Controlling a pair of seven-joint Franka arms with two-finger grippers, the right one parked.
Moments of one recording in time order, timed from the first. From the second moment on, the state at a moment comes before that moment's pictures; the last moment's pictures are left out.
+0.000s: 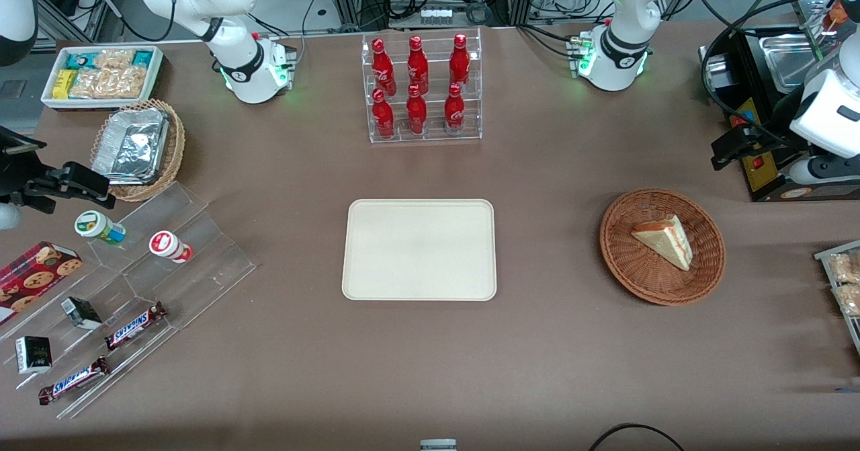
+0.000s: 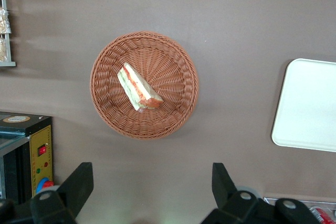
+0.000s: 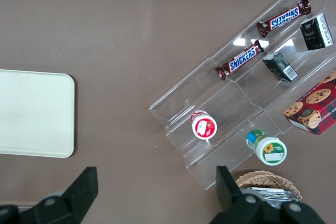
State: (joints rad) arm 0.00 0.01 -0.08 -1.55 0.01 1.52 -0.18
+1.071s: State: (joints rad) arm 0.06 0.09 -0.04 -1.63 0.01 1.55 -0.31
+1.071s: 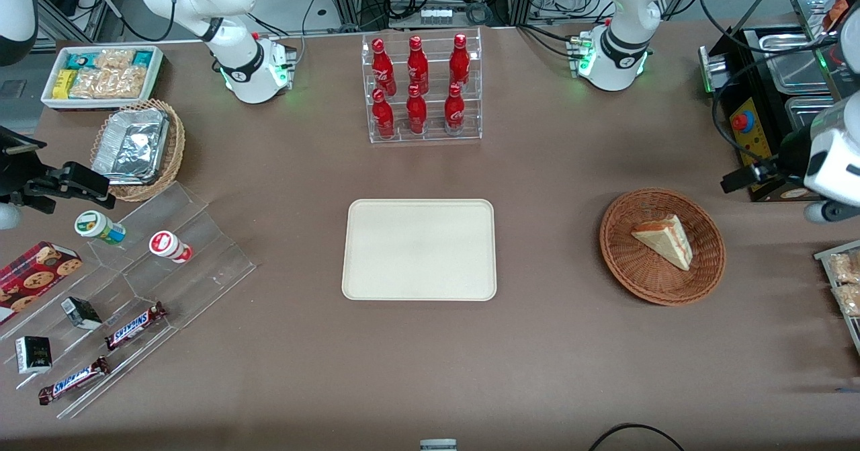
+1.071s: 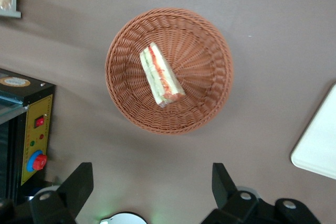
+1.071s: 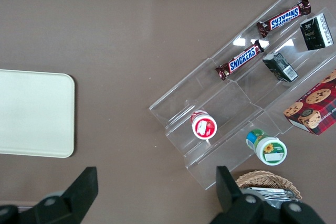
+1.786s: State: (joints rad) arm 0.07 0.17 0.00 -2.07 0.01 2.16 -0.72
